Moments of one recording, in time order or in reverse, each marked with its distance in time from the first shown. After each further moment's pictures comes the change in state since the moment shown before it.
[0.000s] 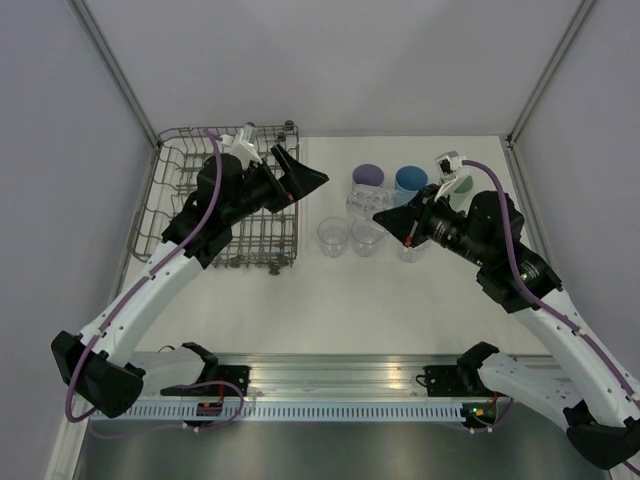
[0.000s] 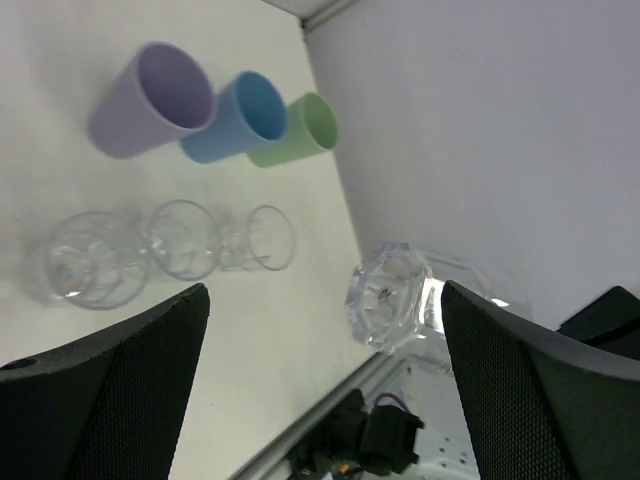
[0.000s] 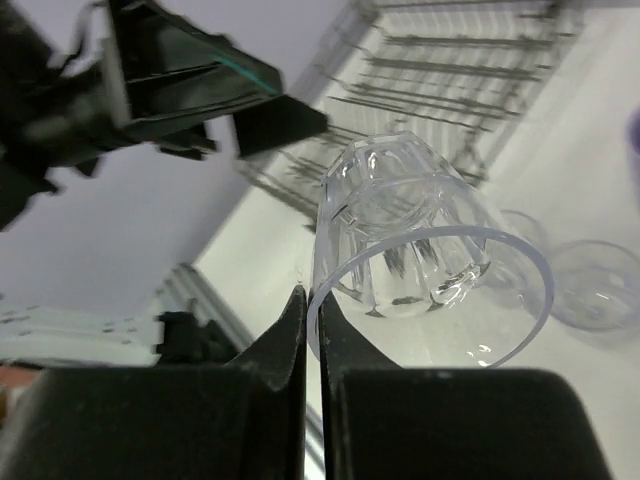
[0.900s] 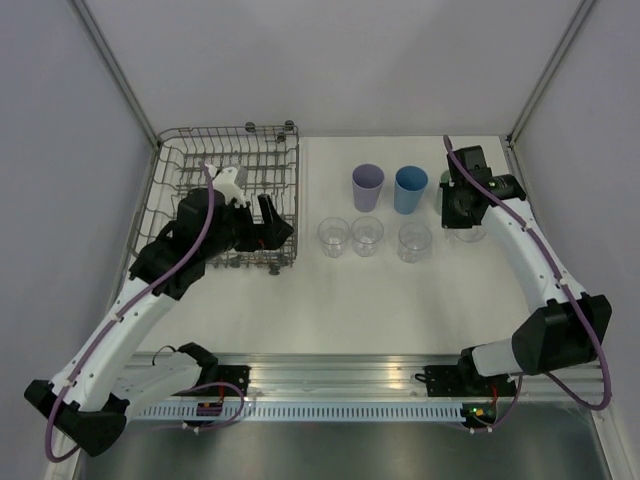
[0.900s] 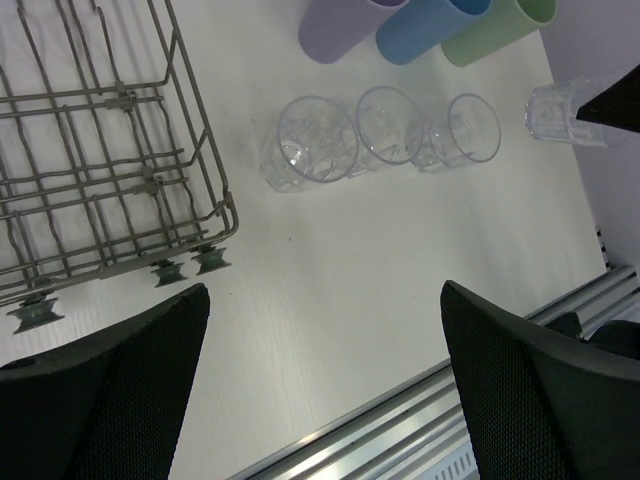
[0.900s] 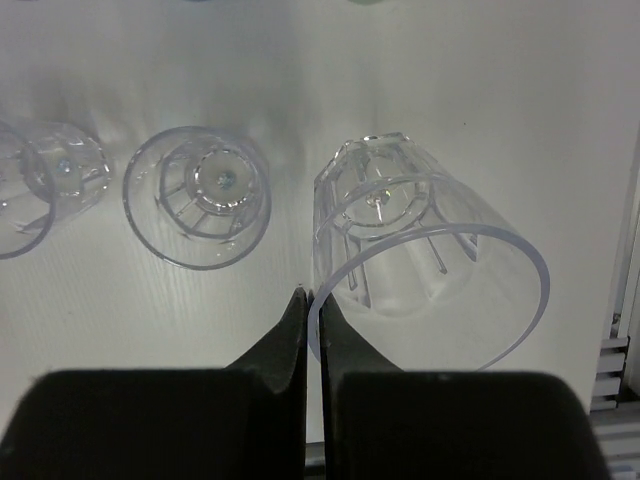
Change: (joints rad) left arm 0.003 -0.203 -0.079 -0.432 -0.212 0.418; right arm -0.374 0.522 0.279 -0.705 0.510 -0.346
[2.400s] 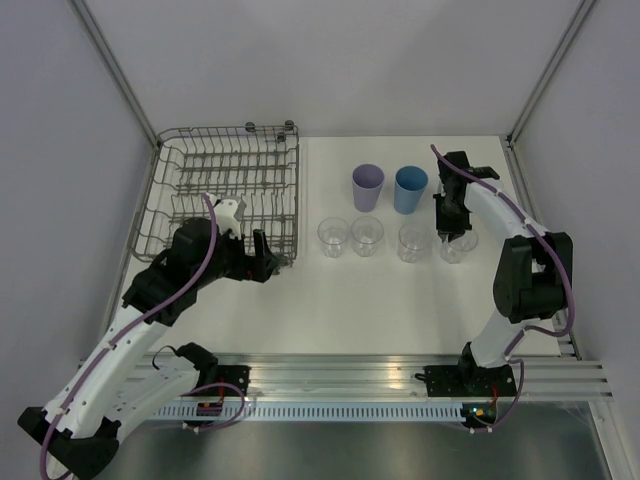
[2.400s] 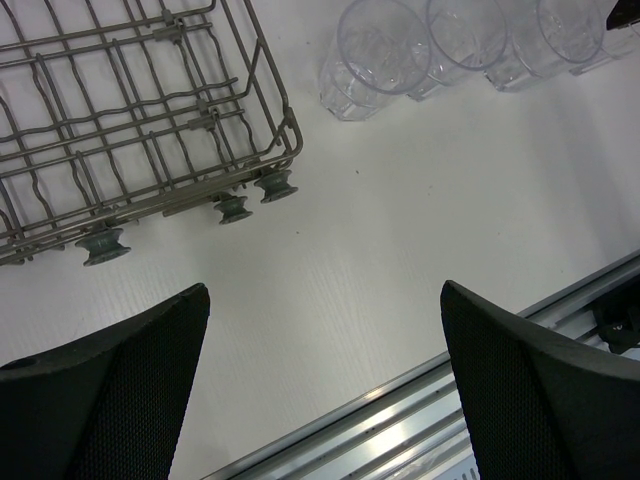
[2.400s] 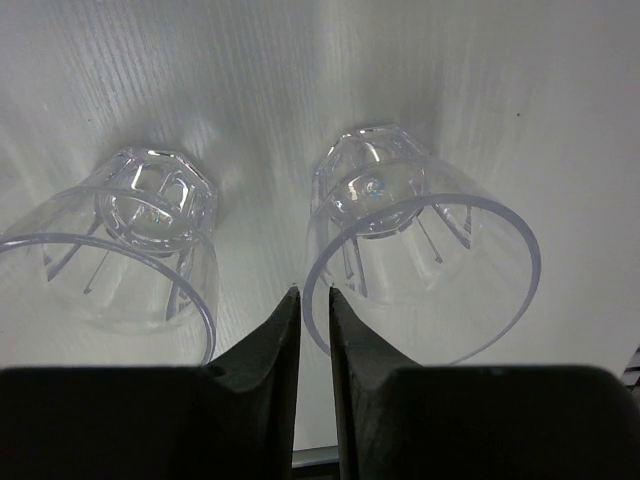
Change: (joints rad) left arm 0.000 -0.206 -0.195 -0.094 -0.022 0.172; right arm -0.098 0.352 0.008 0.038 -0.059 -0.036
